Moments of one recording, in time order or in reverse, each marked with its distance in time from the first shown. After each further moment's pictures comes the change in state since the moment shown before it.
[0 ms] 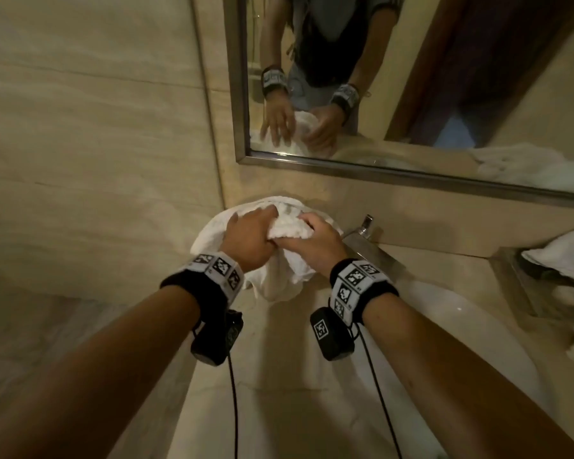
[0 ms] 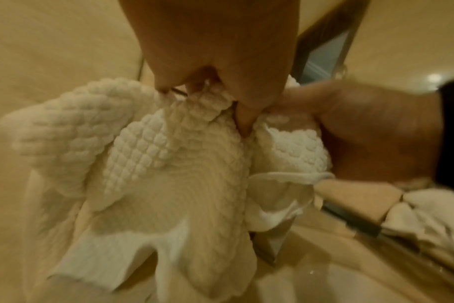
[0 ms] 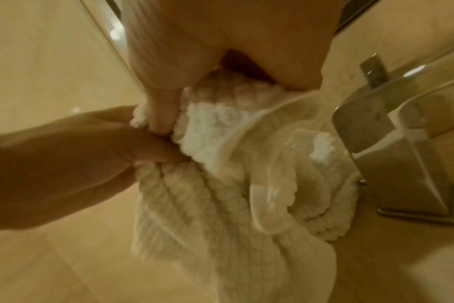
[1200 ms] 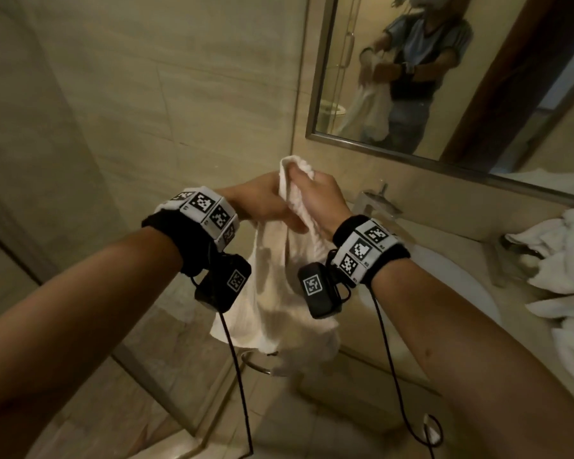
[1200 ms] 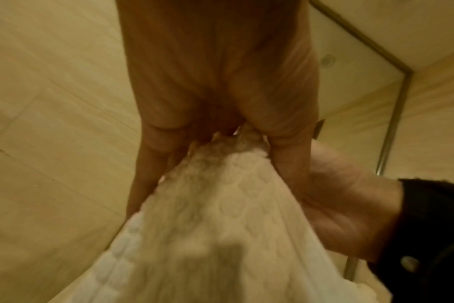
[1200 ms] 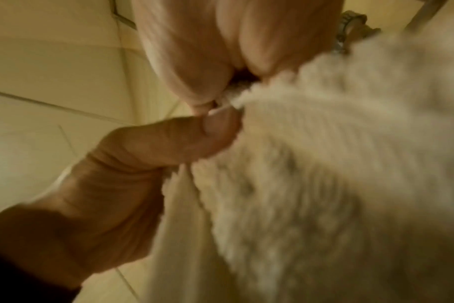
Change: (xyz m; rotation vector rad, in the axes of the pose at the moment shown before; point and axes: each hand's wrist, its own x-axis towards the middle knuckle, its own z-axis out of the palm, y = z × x) left_hand -0.326 0.158 -0.124 -0.418 -0.113 -0.222; right_hand -0.310 -0.069 0.013 0.294 -0.099 -0.339
